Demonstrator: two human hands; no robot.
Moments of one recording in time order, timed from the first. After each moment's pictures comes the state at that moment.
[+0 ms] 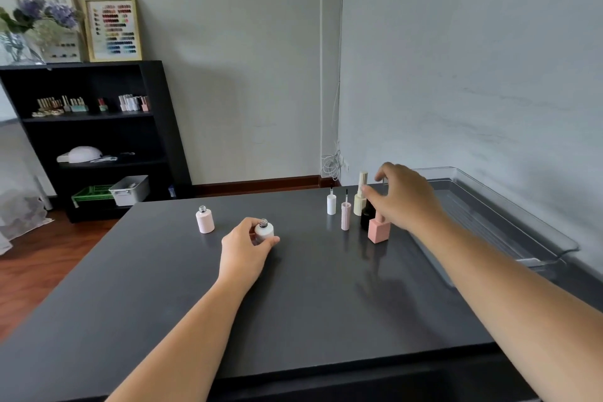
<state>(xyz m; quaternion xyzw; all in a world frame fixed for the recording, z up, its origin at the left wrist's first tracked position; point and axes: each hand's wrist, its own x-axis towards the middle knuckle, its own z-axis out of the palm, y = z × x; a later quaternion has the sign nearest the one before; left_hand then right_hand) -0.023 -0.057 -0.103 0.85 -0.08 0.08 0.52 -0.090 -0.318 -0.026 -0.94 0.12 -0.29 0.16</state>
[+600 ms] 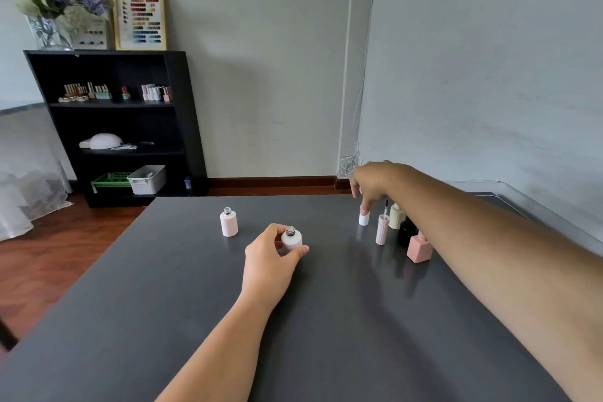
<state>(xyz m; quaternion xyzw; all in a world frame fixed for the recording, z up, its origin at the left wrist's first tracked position) -0.020 -0.052 -0.108 0.82 -0.08 0.07 0.56 0.020 -0.260 0.021 -0.99 0.04 0.10 -0.10</state>
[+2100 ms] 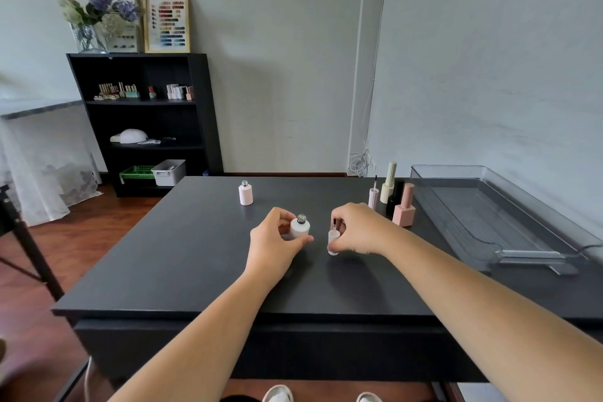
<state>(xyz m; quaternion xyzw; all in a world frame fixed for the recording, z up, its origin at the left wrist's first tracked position) -0.091 -0.035 -0.102 0.82 -0.11 0.09 0.55 -0.115 -0.208 -0.051 -0.98 -0.04 -0.01 0.22</state>
